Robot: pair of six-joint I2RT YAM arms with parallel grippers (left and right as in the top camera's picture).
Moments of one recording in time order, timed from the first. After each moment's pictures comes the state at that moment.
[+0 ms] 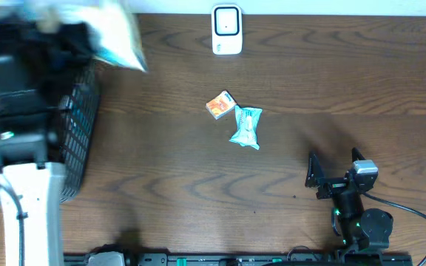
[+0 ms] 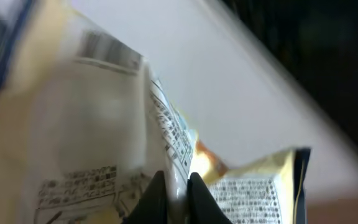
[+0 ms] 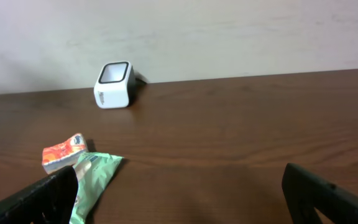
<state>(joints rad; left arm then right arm) 0.05 1.26 1.47 -0.56 0.30 -0.66 -0.01 0.02 0.01 -0.06 -0.14 0.14</state>
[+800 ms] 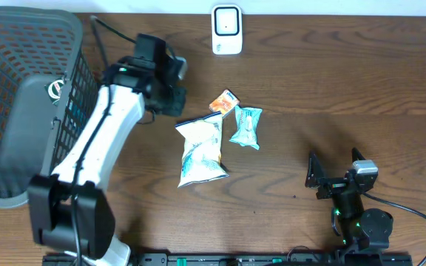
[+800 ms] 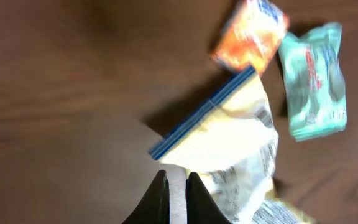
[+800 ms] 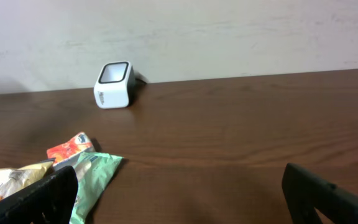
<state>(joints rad) -0.25 1.73 1.45 -0.94 0.20 0.02 -0.01 0.02 0.01 -0.06 -0.14 0.14</state>
